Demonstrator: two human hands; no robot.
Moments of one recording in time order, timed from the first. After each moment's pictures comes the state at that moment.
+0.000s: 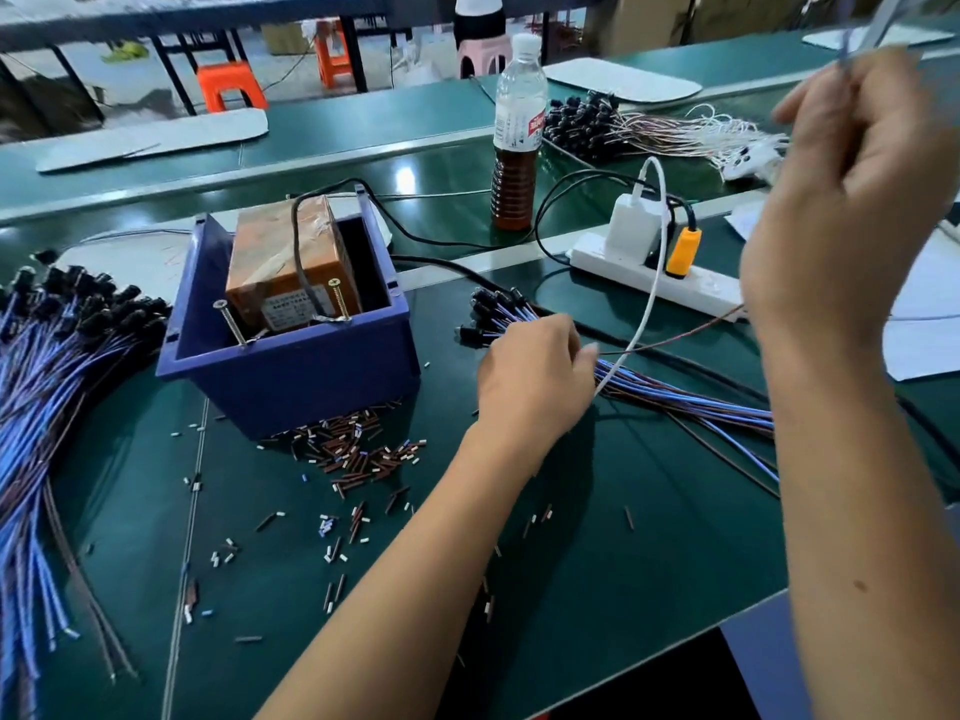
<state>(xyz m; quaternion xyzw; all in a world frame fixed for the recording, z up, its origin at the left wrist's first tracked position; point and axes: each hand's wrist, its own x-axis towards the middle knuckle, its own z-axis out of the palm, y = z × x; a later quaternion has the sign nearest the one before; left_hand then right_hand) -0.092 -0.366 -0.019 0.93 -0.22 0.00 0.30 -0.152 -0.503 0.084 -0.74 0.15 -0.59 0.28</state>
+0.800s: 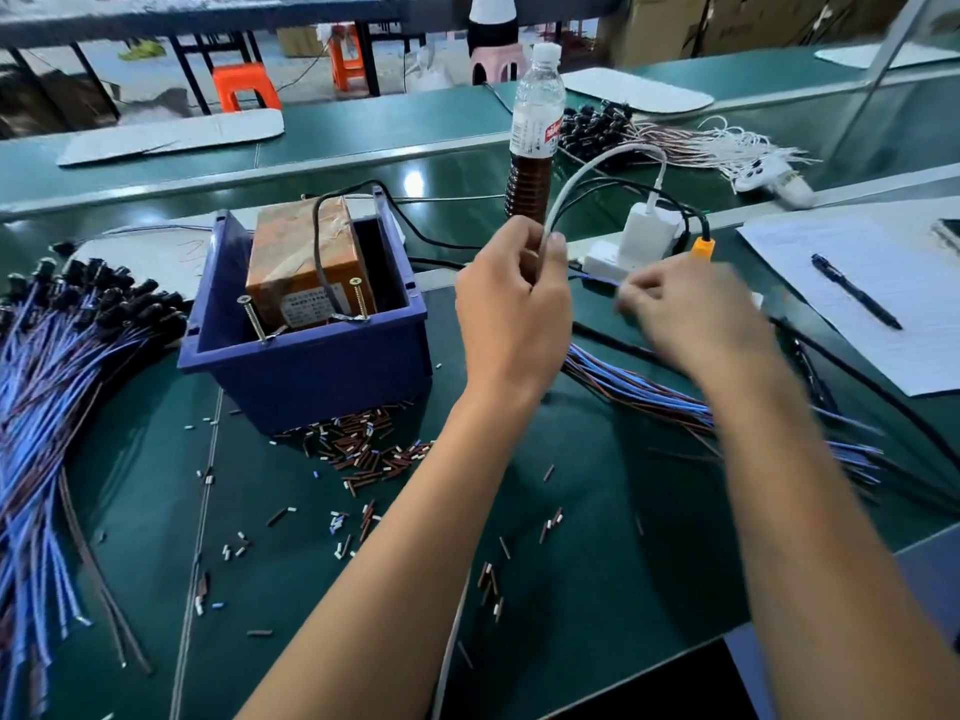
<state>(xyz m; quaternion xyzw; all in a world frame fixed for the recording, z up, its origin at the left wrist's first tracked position) -0.078 -0.355 0.023 0.75 -0.15 0.16 0.62 -0.130 -0.486 0.045 -0.94 0.25 -0.09 0.21</state>
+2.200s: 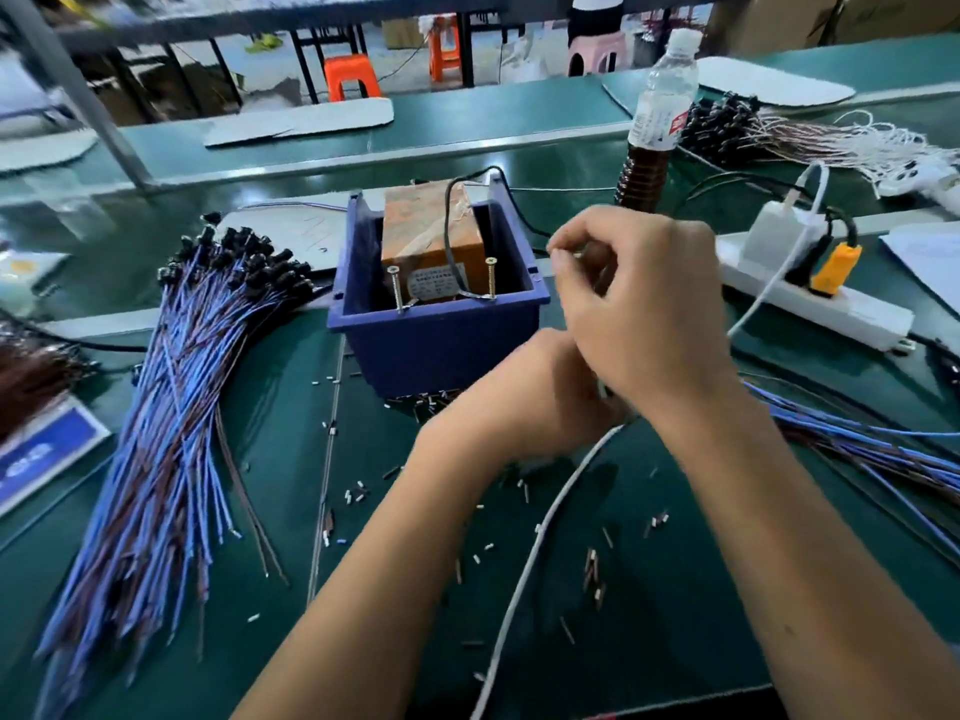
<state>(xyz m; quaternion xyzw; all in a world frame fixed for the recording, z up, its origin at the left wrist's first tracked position) -0.101 -0.250 0.028 0.88 -0.34 -0.11 0.33 -0.115 -0.361 0.054 -0.89 -0.02 -0.35 0.30</state>
